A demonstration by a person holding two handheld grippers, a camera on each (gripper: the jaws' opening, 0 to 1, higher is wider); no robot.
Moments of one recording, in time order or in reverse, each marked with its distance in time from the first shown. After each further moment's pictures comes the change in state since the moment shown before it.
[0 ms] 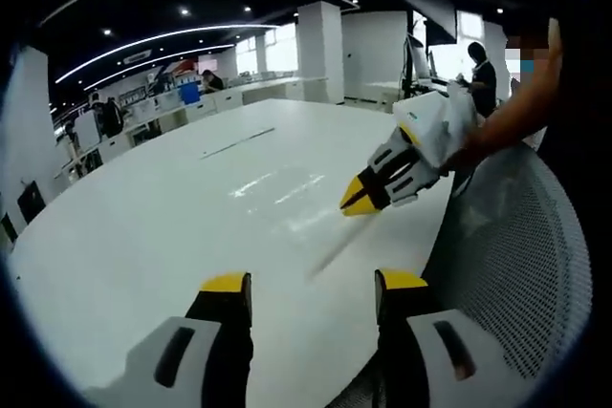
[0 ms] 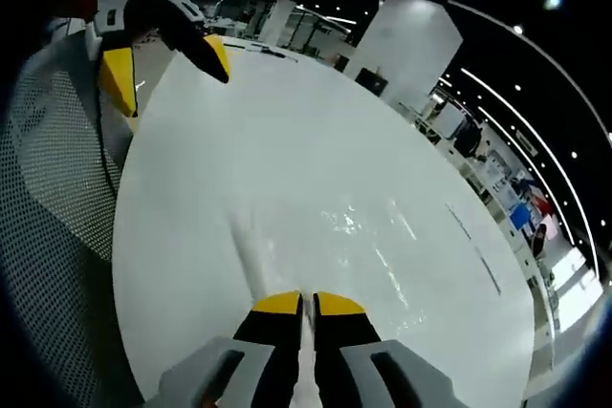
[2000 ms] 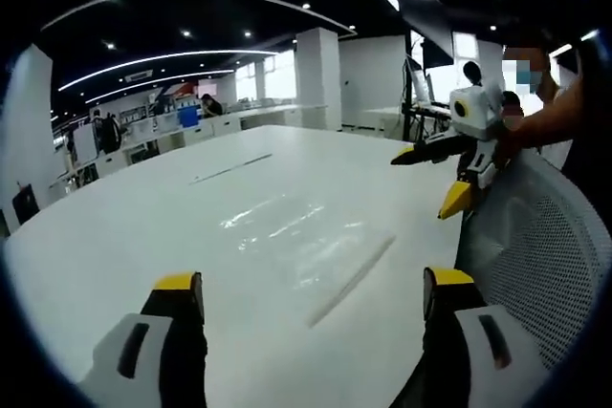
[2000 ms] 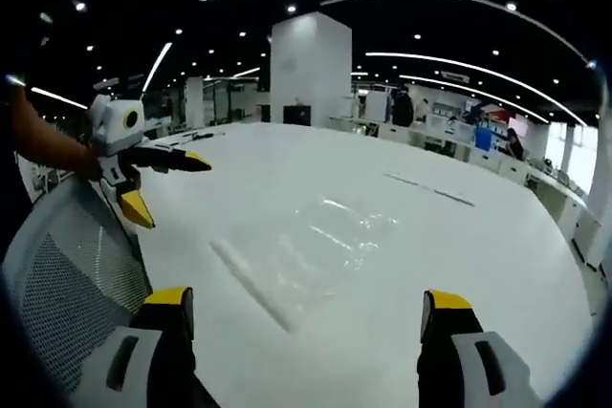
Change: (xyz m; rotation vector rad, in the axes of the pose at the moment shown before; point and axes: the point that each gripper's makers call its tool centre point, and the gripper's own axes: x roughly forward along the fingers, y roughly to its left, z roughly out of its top) left arm 0.045 0.004 0.021 -0.020 -0.134 -0.007; right arm -0.092 -0.039 -0.047 0.472 -0.236 -0.077
